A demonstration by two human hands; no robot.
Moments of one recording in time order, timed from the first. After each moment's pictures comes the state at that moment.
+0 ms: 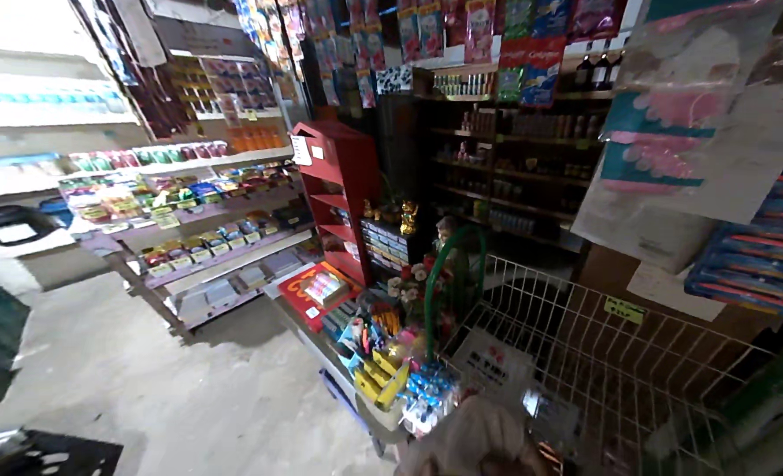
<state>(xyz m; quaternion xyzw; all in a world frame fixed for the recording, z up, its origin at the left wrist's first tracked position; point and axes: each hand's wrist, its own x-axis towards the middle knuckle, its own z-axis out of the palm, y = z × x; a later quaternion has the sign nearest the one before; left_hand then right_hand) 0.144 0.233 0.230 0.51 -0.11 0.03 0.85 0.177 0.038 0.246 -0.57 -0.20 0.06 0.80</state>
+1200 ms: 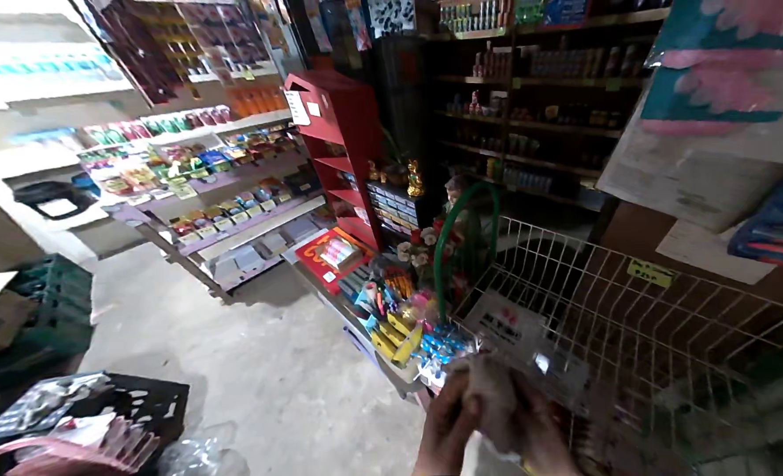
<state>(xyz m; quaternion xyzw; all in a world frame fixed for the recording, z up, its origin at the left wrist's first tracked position) 0.177 0.202 0.239 0.57 -0.15 0.08 0.80 0.183 0.049 0.239 -0.64 -0.12 -0.02 0.76</state>
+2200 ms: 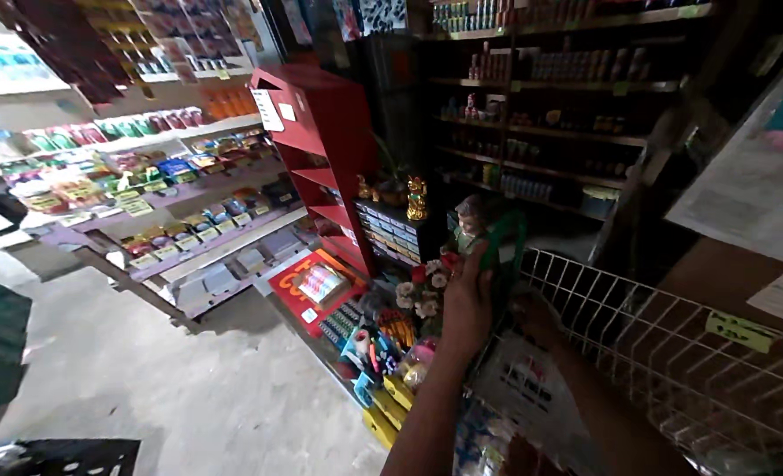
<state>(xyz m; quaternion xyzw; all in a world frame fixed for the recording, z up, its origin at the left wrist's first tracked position) 0.457 0.223 0.323 0.86 -0.13 0.19 0.46 0.556 0.017 0.139 -0.95 0.01 0.03 0.31</state>
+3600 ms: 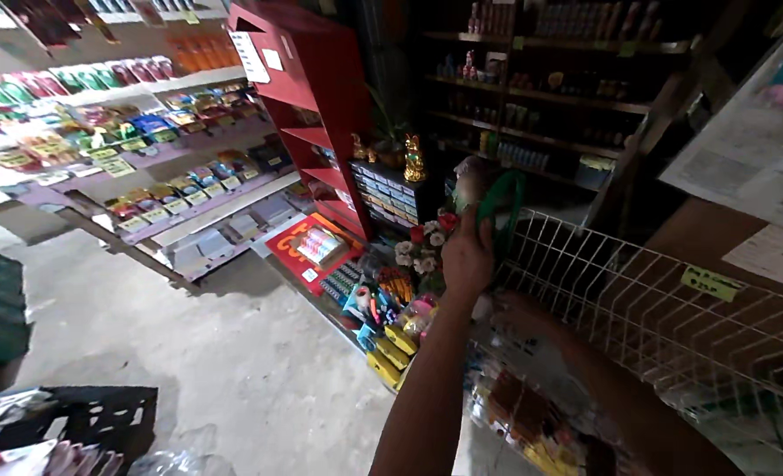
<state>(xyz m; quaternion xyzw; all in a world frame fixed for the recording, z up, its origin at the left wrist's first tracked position) 0.457 0.213 0.322 0.88 -0.05 0.19 0.44 0.468 0.048 0.189 -0.93 -0.15 0.23 0.24</state>
